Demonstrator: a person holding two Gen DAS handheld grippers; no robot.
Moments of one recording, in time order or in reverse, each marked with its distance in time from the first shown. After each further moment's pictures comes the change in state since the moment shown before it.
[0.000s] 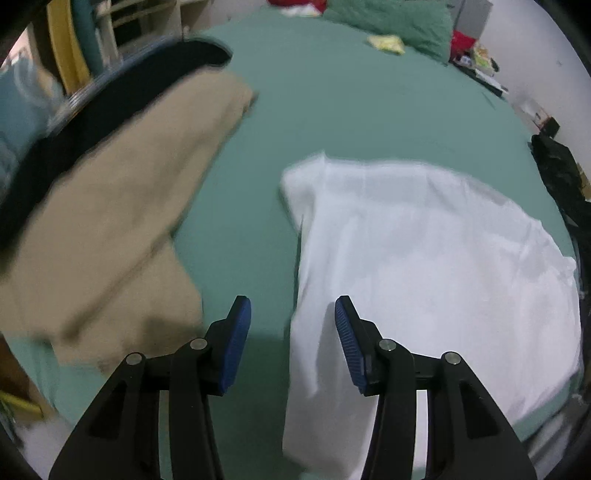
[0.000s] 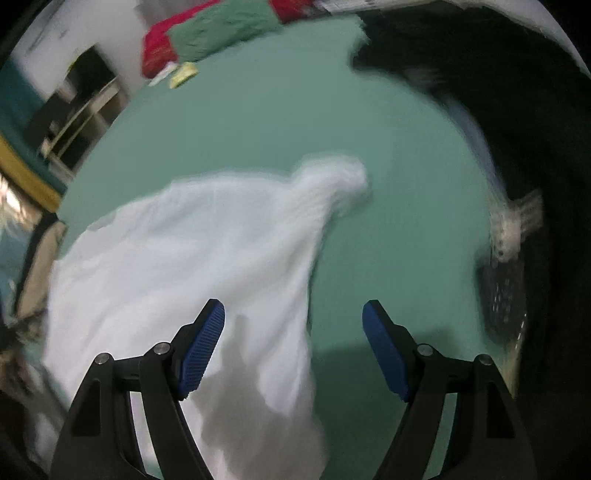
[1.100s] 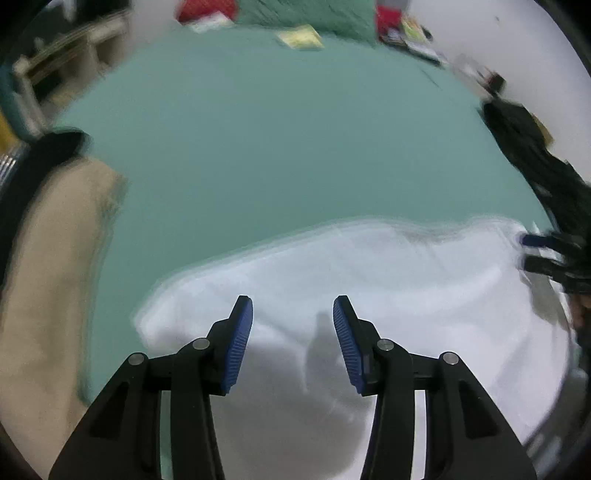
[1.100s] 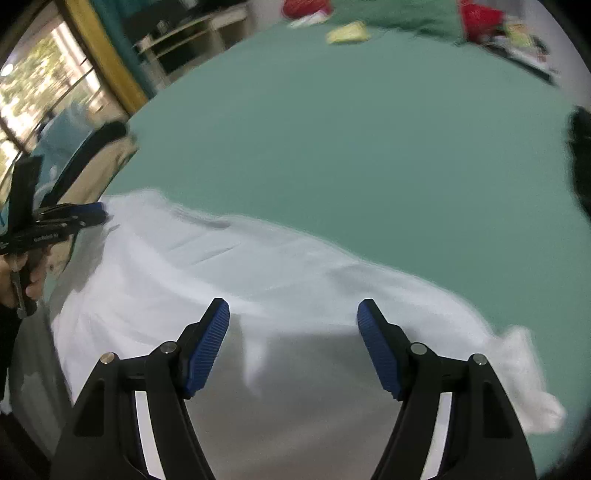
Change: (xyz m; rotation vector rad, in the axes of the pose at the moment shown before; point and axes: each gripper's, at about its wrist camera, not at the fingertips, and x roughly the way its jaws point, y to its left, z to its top) left arm 0.056 -0.082 0.116 0.266 0.027 -0.142; right arm 0.109 0.195 0.089 -0.541 0.134 0.175
